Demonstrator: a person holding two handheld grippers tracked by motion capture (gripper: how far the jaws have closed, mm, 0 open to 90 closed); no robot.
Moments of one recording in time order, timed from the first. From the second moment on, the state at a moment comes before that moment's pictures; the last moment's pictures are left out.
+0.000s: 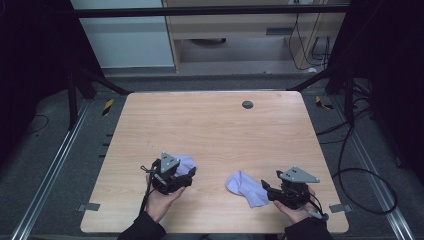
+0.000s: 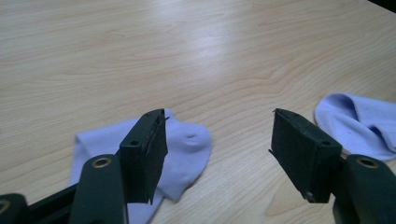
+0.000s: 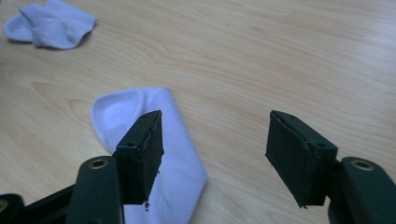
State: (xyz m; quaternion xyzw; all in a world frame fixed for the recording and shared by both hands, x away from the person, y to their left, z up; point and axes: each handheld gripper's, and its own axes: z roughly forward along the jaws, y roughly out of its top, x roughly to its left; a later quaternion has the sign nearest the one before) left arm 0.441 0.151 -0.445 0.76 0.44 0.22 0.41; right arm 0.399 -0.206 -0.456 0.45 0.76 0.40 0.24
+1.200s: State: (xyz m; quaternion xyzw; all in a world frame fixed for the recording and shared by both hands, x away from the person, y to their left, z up) left arm 0.445 0.065 -0.478 0.81 0.41 0.17 0.39; right arm 0.387 -0.172 -0.484 0.40 0.82 0.37 0.16
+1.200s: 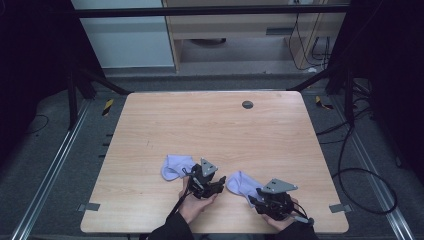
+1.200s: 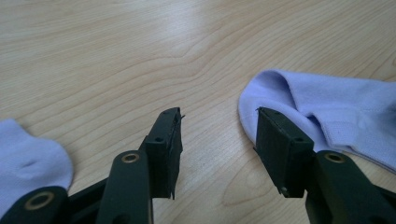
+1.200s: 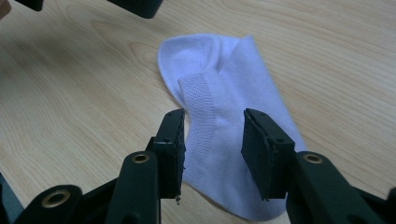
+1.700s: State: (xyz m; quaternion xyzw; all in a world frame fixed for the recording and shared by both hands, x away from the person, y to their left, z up) left arm 0.449 0.043 -0.492 0.82 0.40 0.16 0.37; right arm 0.387 -0.169 -0.491 0.39 0.83 0.36 0.15
